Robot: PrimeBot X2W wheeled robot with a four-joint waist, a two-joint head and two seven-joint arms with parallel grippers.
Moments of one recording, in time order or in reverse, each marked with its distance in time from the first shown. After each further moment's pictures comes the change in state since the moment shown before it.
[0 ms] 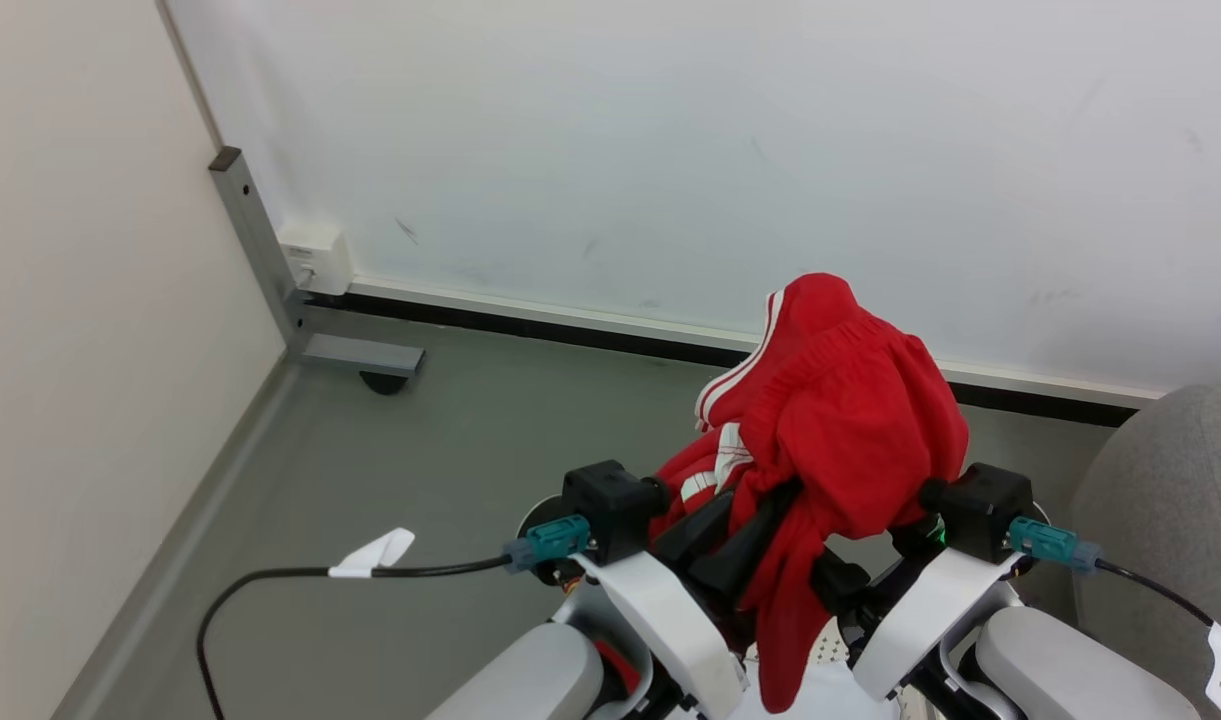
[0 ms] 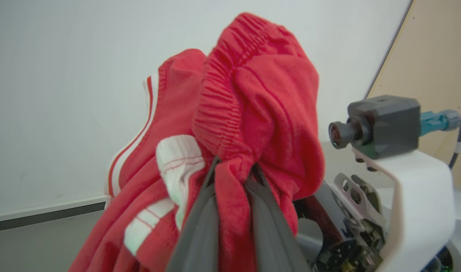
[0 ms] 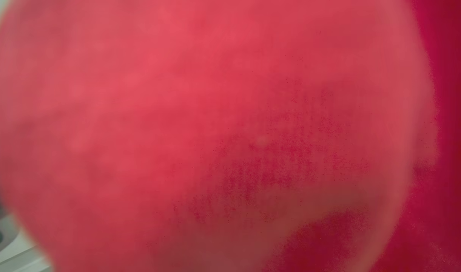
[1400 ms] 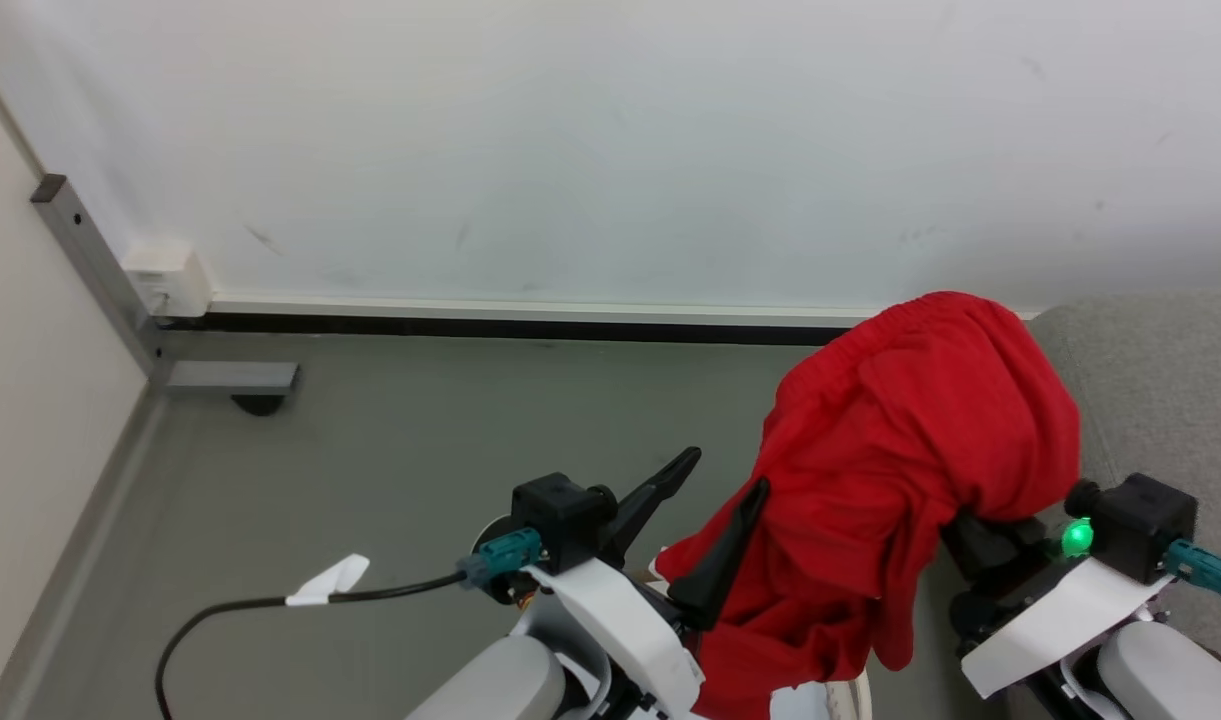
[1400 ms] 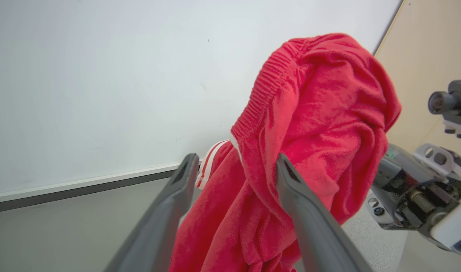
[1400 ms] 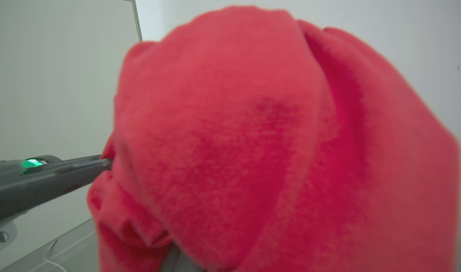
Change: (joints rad) left arm 0.029 0.044 0.009 0.020 -0.033 0.051 -0.047; right arm 0.165 -0.110 -0.252 -0.199 -0.109 -0.002 0.002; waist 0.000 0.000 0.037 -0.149
